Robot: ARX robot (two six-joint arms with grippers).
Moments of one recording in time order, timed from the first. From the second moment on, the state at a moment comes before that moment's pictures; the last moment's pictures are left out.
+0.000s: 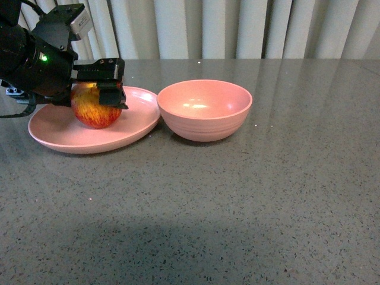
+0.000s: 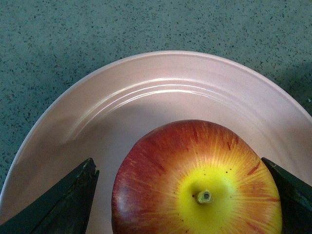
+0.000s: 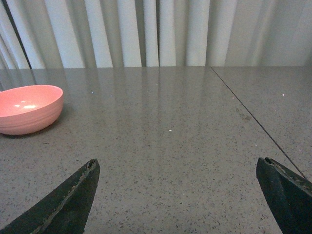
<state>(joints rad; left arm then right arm) -0.13 1.87 1.25 -0.05 0.09 0.01 0.00 0.00 0.01 0.00 0.00 0.01</state>
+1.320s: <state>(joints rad) -0.46 1.89 1.49 -0.16 0.08 0.02 0.00 0.00 0.01 0.00 0.00 0.01</state>
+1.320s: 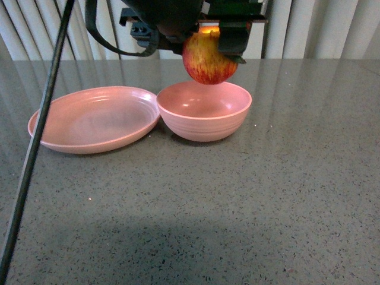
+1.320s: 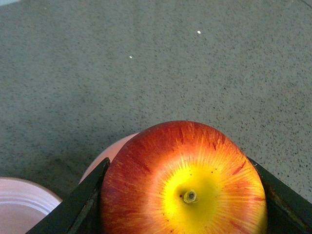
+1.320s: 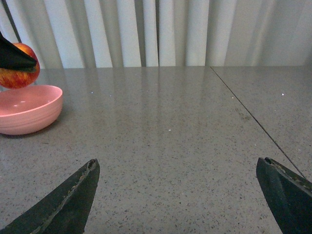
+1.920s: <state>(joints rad) -0.46 1.93 1.50 -0.19 0.08 0.03 0.00 0.00 0.01 0.00 0.00 0.01</state>
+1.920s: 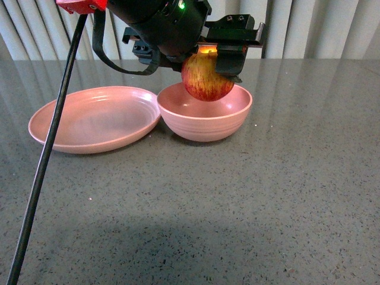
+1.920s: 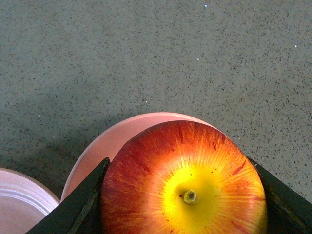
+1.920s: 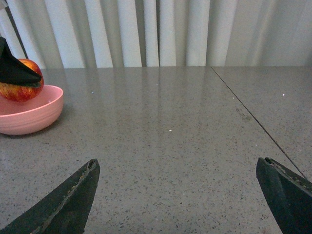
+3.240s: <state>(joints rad) -0.45 1.99 1.47 -0.15 0.11 0.00 0.00 0.00 0.01 0.00 0.00 0.01</state>
